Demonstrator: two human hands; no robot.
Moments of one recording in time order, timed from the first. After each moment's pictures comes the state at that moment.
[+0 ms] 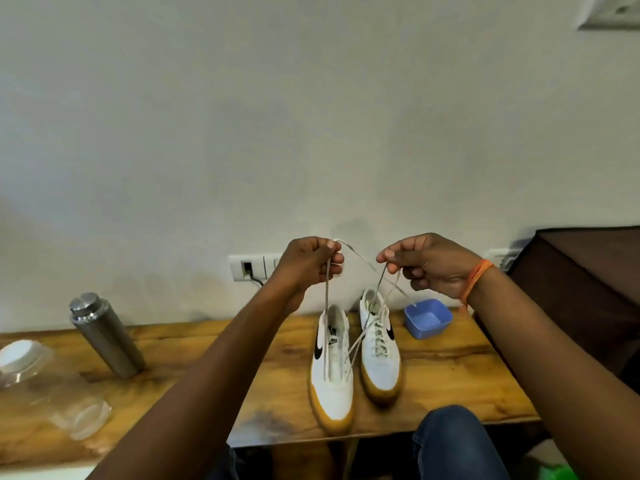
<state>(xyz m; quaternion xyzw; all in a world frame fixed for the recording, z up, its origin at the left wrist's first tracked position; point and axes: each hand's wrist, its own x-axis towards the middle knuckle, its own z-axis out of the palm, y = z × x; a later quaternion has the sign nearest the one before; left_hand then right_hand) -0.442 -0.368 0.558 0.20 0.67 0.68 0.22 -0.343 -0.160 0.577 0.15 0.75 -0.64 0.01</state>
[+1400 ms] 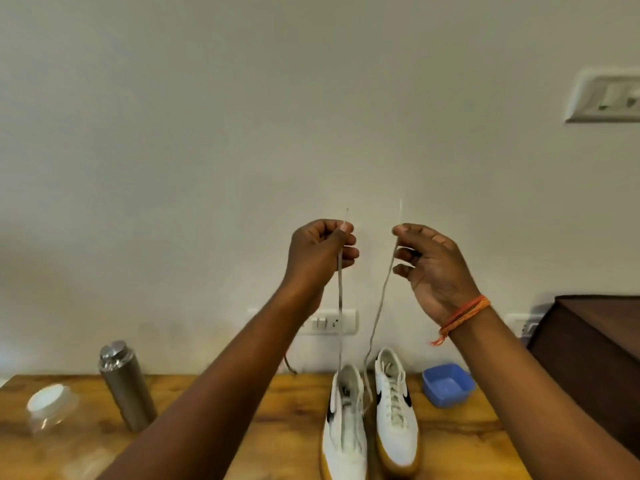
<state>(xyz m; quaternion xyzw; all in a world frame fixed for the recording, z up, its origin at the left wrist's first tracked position) -0.426 -0.367 0.678 0.24 0.61 0.75 0.04 -0.354 -0.218 0.672 0.06 0.58 -0.76 -0.29</state>
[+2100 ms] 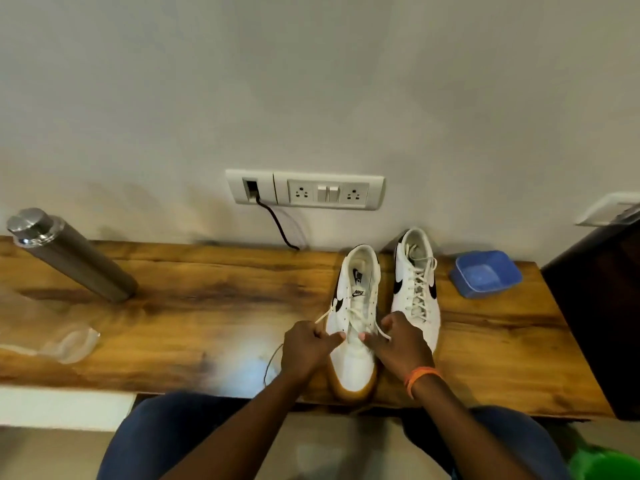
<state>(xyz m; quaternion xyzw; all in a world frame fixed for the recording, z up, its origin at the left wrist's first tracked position) -0.455 -0.363 0.259 -0.04 0.86 0.45 0.23 -0.389 -0.199 0.278 0.32 0.87 -0.37 0.08</state>
